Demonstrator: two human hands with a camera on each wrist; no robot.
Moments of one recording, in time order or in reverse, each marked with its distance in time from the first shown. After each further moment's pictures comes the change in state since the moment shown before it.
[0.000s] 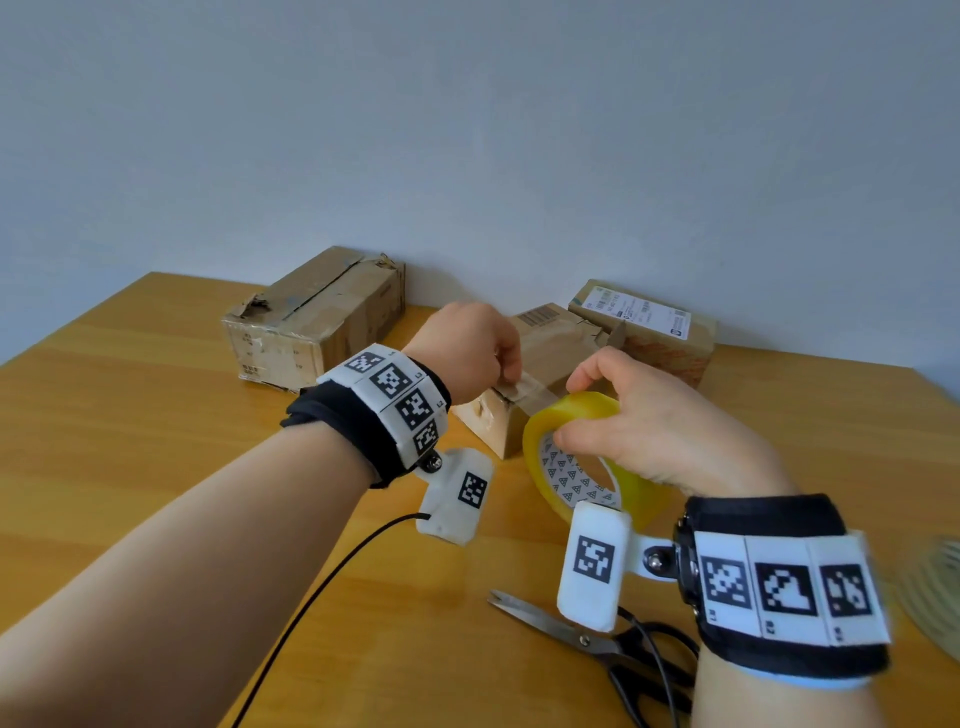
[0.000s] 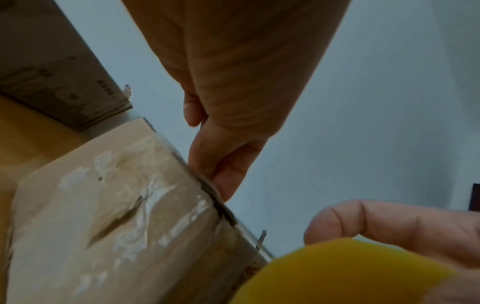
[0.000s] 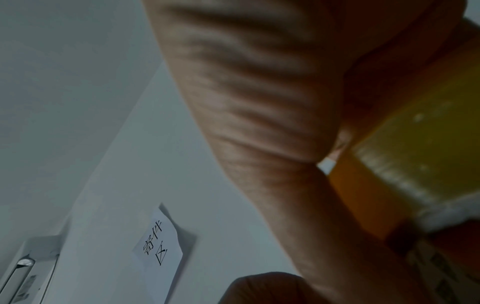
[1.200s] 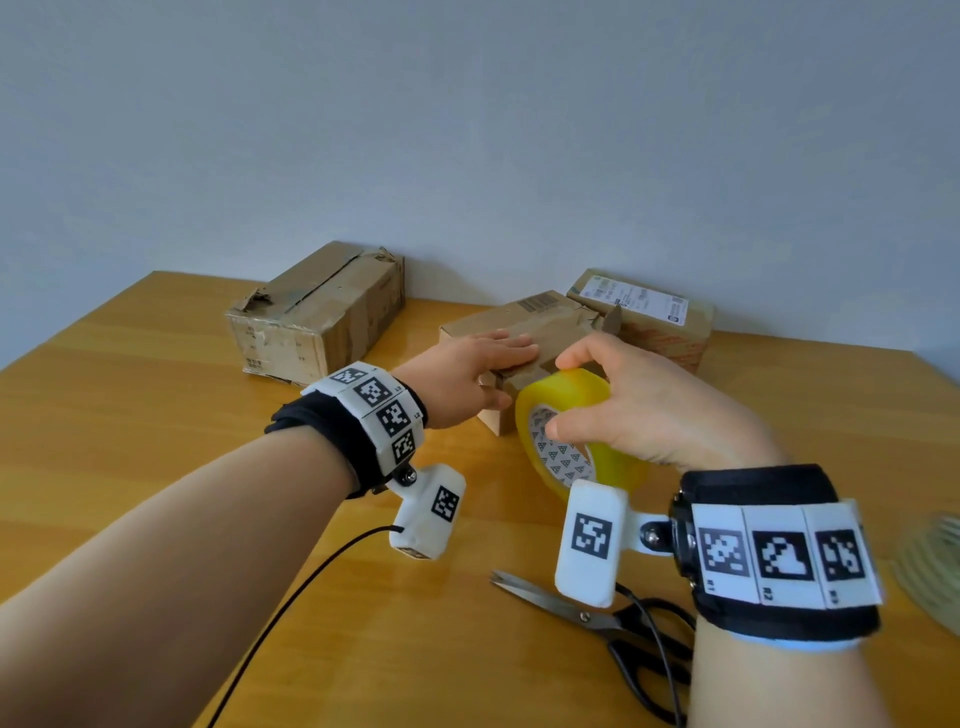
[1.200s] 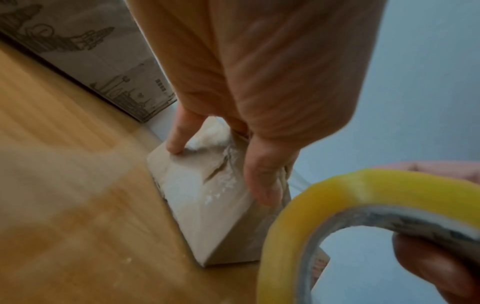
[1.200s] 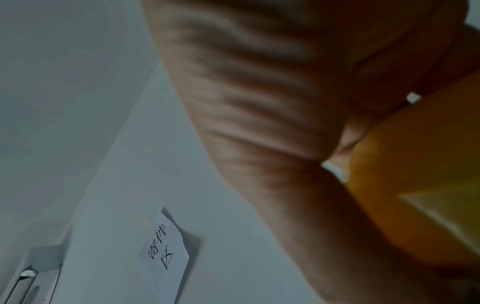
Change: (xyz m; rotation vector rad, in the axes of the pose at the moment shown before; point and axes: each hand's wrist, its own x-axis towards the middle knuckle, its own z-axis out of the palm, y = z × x) left_hand -0.011 -0.026 0.024 -0.074 -0.209 0.169; right_hand -0.005 -0.004 -0.002 0.009 -0.031 -0.046
